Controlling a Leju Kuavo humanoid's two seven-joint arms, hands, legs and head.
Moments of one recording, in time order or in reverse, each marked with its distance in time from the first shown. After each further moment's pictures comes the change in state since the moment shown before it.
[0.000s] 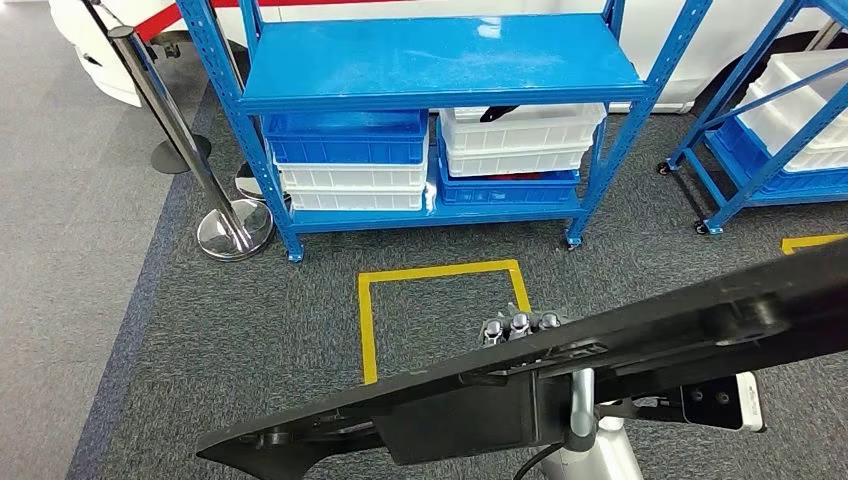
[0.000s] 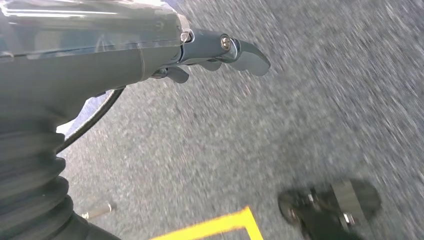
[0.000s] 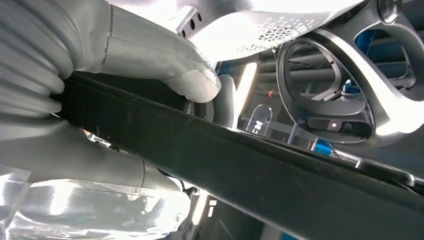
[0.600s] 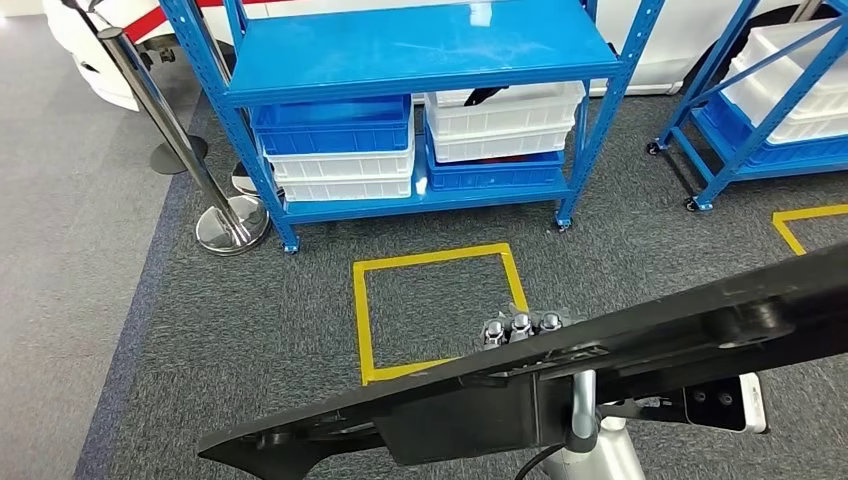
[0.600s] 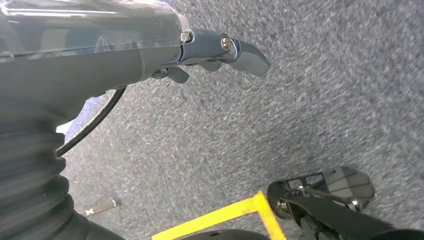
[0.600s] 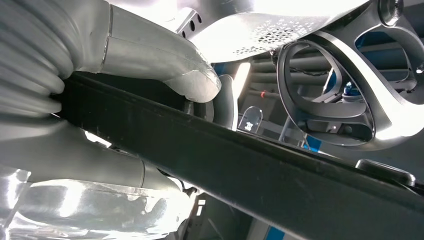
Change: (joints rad) left arm 0.000 -0.005 -0.001 0.000 0.002 0.000 -0.025; right arm 0.001 -0.001 0.001 -0.009 0.005 0.003 0.003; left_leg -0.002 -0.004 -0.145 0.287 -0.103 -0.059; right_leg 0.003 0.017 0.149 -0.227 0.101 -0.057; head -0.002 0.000
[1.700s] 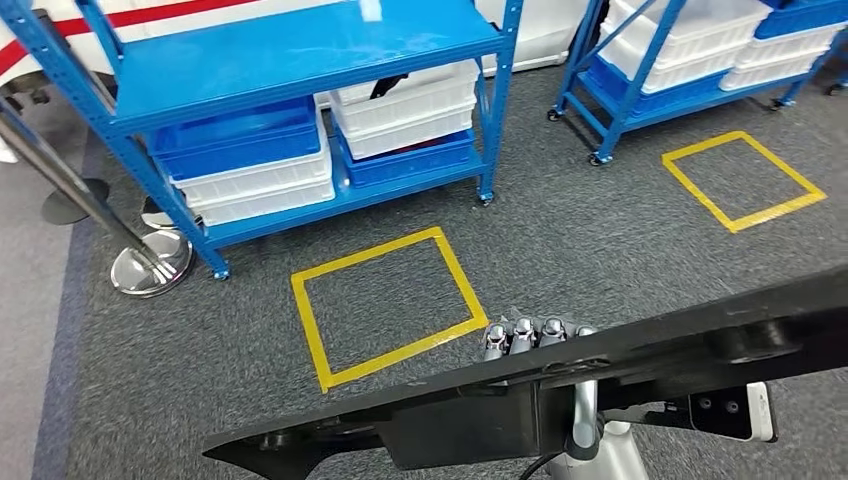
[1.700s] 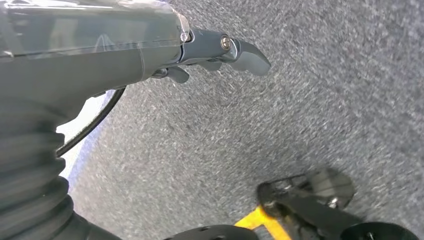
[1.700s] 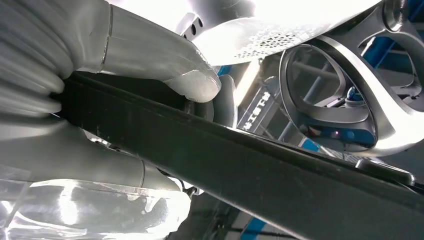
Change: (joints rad) left arm 0.000 0.000 0.001 0.000 0.007 0.005 -0.017; right arm 0.006 -0.008 0.001 -0.019 0.015 -0.003 0.001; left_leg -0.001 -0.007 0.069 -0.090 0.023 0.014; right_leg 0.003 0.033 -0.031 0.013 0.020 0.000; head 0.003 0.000
